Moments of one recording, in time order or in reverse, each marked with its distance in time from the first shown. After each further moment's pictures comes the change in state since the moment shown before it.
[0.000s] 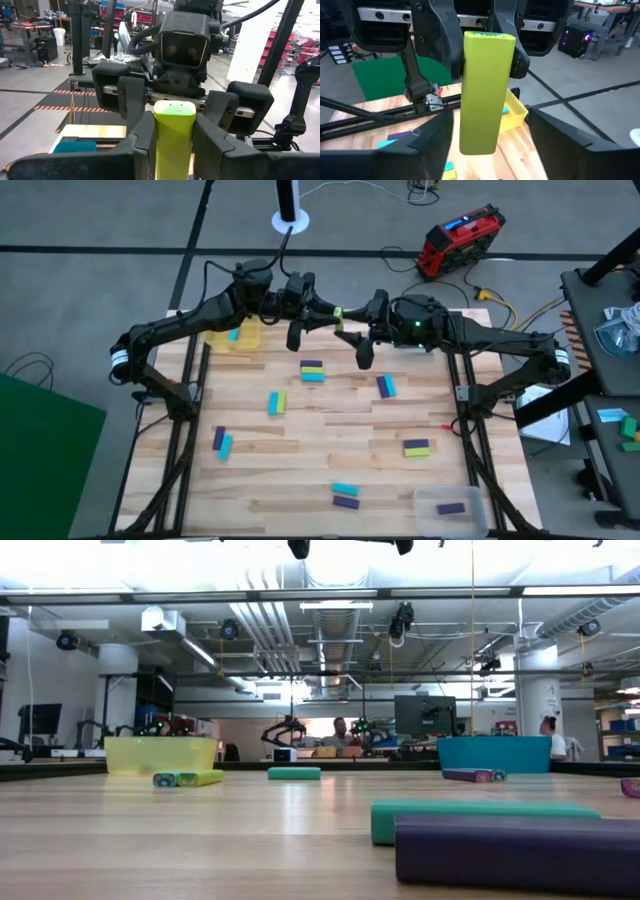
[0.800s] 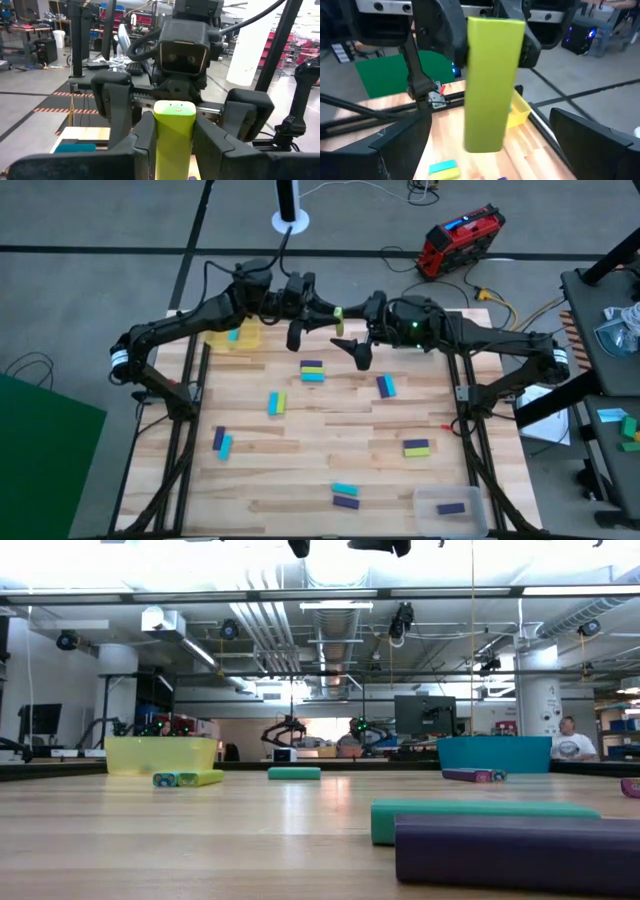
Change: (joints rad) left arm 0.000 0.000 0.000 0.007 0.000 0.000; right arm 0.001 0.011 0.000 -0.001 -0.009 0.007
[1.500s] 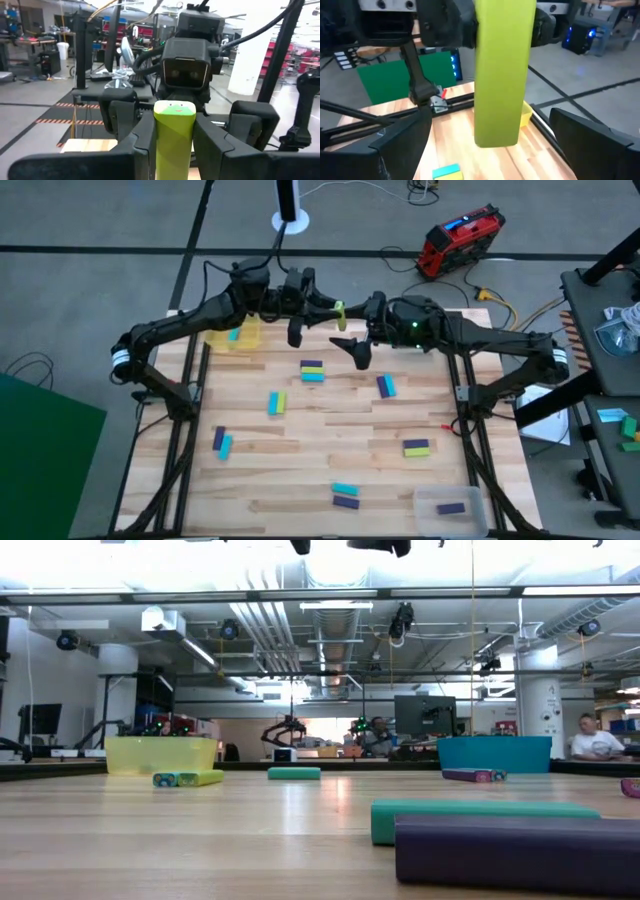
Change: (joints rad) left arm 0.007 0.008 0.000 0.079 -0.004 -0.026; right arm 0.006 0.004 0.000 0.013 0.002 0.051
